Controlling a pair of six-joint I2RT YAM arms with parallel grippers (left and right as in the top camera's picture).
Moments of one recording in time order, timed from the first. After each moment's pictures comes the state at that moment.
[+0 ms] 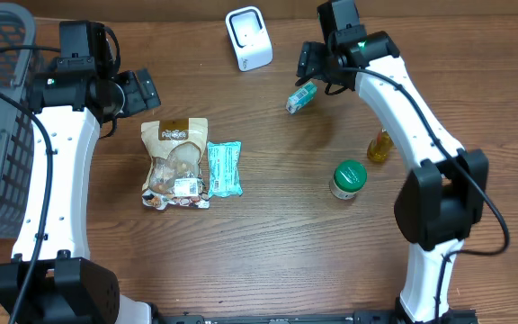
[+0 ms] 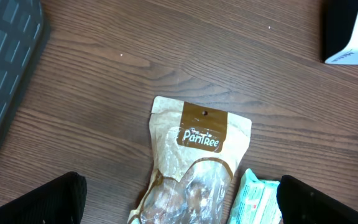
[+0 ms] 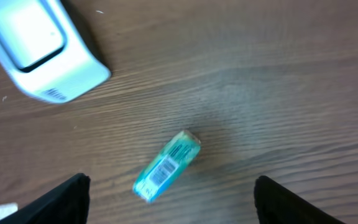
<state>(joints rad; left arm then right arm) 0.05 1.67 1.63 -1.03 -0.03 -0.31 0.30 2.14 1.95 -0.84 0.05 0.50</state>
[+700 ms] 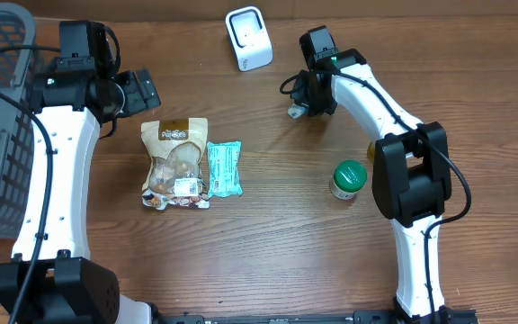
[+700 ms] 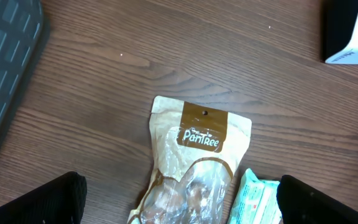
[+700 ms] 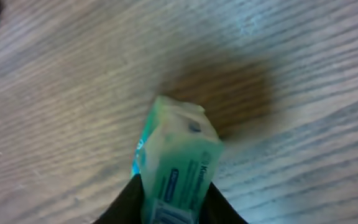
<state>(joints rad) 0.05 1.67 1.63 -1.03 -0.03 -0.31 0.32 2.34 1.94 -0.87 -0.02 0.70</state>
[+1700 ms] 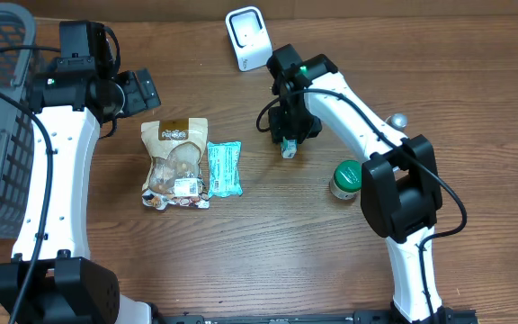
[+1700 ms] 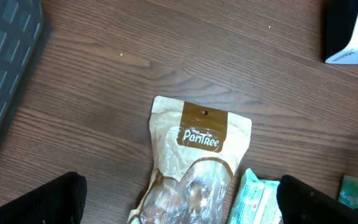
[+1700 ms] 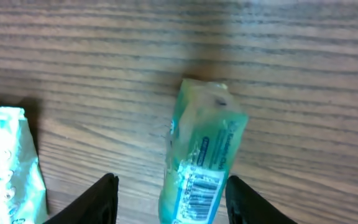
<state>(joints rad) 0.05 1.67 1.63 -1.03 -0.03 -0.31 0.47 2.27 1.94 -1.16 -0.08 0.28</state>
